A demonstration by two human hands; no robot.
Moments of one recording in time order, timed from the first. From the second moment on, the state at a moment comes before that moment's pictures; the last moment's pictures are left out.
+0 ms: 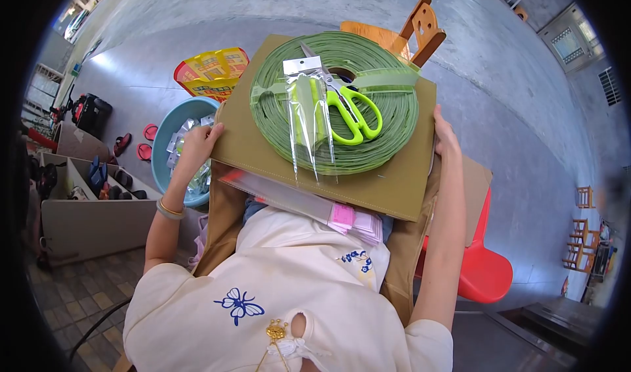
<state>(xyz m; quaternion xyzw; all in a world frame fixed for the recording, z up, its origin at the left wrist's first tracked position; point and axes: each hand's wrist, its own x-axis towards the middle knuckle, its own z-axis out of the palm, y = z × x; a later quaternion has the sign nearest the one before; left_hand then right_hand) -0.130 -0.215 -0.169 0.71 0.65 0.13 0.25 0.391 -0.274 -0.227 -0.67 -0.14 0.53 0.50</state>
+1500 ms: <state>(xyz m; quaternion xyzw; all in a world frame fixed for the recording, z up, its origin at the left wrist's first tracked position) -0.005 -0.271 -0.151 0.90 0.13 0.41 -0.03 0.199 -0.343 -0.124 -0.49 -0.76 0.06 0.43</state>
